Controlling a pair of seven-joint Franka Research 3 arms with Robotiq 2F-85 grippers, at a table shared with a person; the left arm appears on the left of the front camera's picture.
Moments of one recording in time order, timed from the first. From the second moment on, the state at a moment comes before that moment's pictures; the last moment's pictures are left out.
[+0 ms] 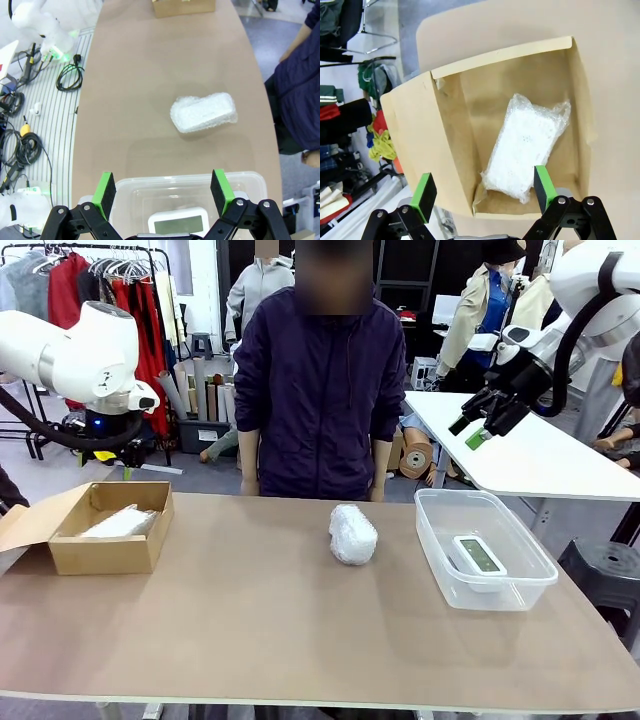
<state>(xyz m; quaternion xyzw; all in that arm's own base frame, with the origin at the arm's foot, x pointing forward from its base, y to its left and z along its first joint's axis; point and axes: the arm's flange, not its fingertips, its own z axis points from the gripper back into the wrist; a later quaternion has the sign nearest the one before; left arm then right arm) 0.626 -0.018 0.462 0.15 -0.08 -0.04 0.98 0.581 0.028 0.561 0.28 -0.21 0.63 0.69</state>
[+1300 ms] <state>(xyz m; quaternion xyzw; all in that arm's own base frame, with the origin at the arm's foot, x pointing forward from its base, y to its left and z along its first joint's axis) 0.623 -0.032 0.460 0.15 -0.06 -0.06 0.99 0.581 0.028 0.561 0.28 -0.21 0.63 0.69</state>
